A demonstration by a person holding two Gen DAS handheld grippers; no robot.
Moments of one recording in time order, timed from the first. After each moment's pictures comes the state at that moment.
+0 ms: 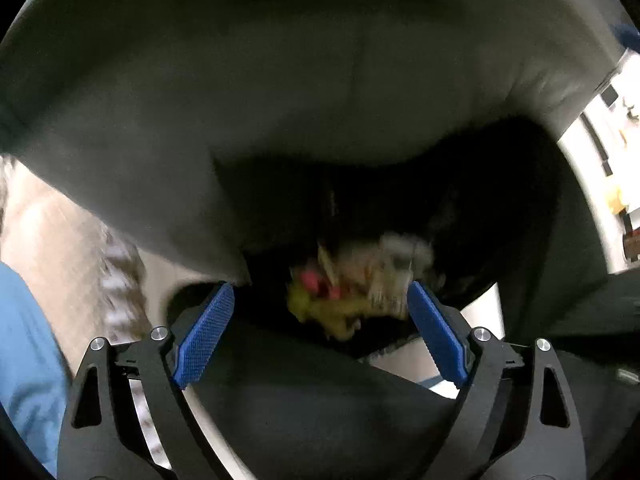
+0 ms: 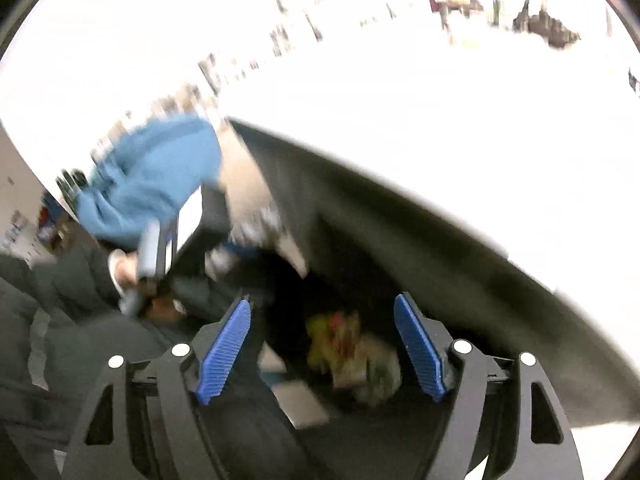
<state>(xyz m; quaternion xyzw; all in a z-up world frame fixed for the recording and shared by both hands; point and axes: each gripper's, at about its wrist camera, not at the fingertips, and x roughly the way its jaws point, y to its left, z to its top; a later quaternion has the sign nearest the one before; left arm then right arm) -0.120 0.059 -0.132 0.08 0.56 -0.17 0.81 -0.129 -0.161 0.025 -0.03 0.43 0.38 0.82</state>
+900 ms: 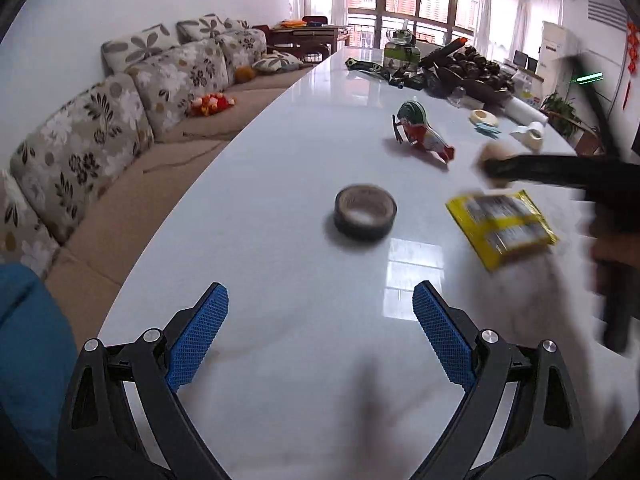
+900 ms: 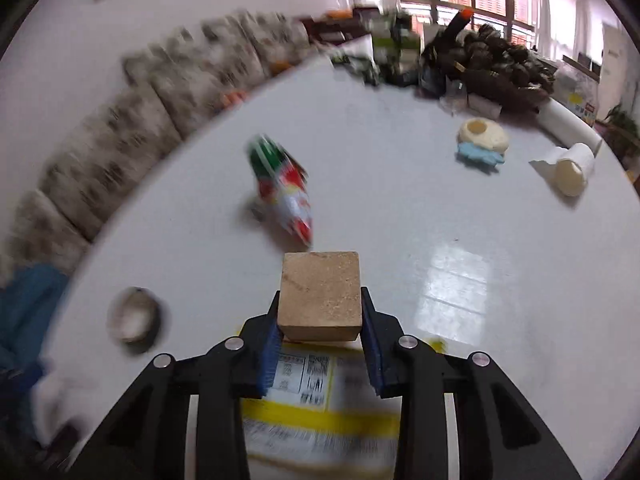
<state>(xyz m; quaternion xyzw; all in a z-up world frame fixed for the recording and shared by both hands) 0.169 0.089 0.017 -0.02 0.39 0.04 0.92 0.272 -0.097 0.051 0.03 0.42 0.20 0.89</state>
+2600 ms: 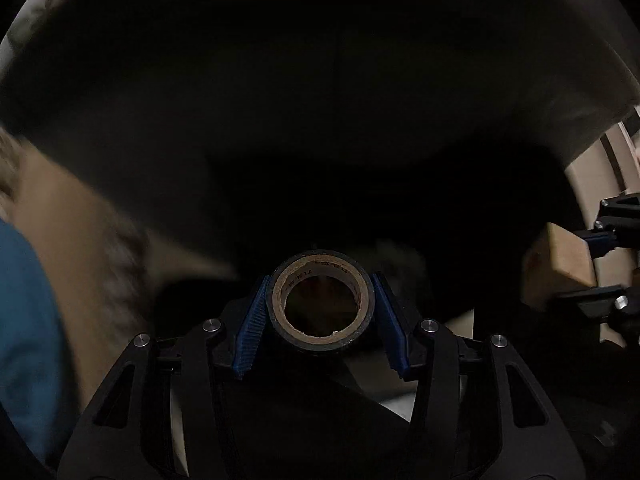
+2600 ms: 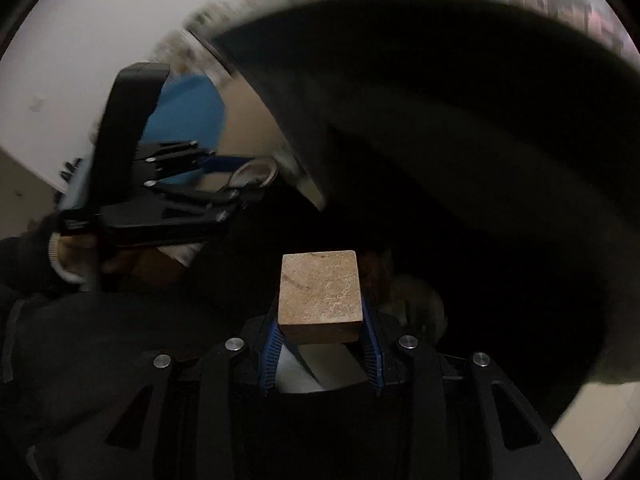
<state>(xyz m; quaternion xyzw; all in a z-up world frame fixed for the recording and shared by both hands) -0.099 0.016 -0.167 0.04 0.63 -0.12 0.77 -0.143 -0.130 -0.152 -0.03 0.60 0.36 0.71</state>
